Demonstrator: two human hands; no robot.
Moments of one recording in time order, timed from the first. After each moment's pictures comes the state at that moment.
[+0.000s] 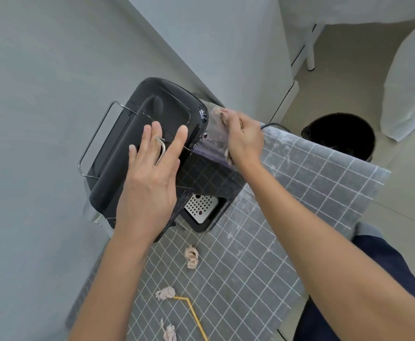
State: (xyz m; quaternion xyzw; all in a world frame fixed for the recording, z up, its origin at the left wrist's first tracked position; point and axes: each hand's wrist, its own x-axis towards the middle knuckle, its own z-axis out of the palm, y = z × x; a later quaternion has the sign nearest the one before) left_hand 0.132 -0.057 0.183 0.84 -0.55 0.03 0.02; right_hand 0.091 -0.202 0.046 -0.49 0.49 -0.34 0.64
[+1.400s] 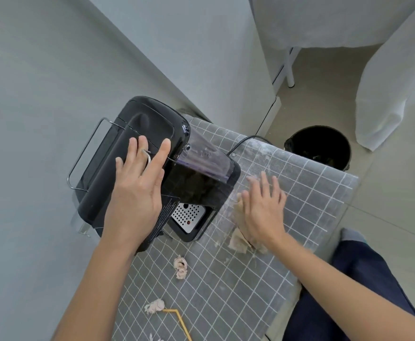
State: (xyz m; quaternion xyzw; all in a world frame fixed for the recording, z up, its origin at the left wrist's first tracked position) left_hand 0.130 -0.058 0.186 0.83 -0.55 0.02 0.03; right_hand -0.016 -0.121 -0.039 -0.76 0.48 -0.12 0.42
